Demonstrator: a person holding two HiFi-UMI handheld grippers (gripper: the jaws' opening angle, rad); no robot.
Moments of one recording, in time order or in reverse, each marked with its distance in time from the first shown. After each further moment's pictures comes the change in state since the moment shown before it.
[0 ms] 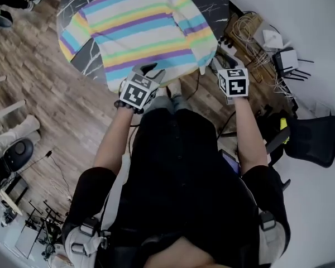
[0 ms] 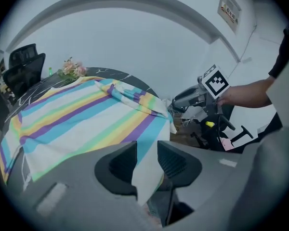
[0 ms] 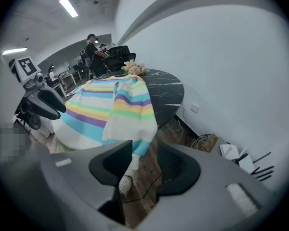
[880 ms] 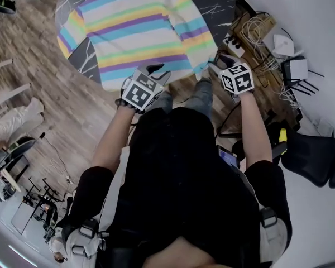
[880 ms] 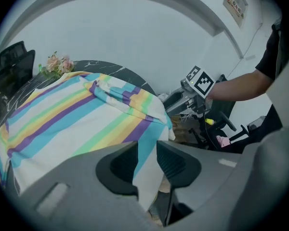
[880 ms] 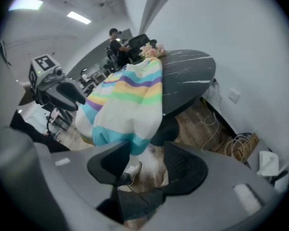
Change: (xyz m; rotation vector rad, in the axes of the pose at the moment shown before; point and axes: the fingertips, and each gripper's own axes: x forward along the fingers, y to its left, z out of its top) left arm 0.044 -0.021 0.031 0.009 0.099 -0.038; right arm 0.058 -0.003 -0.027 -0.058 0.128 0.421
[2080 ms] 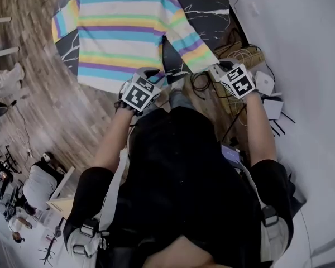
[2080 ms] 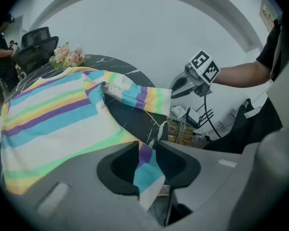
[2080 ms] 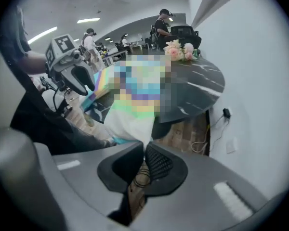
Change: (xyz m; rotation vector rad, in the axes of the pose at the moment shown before) left arm 0.069 -0.007 0.072 -0.284 -0.052 0.139; right arm -0.037 -0.127 0.077 -0.585 0.214 0.126
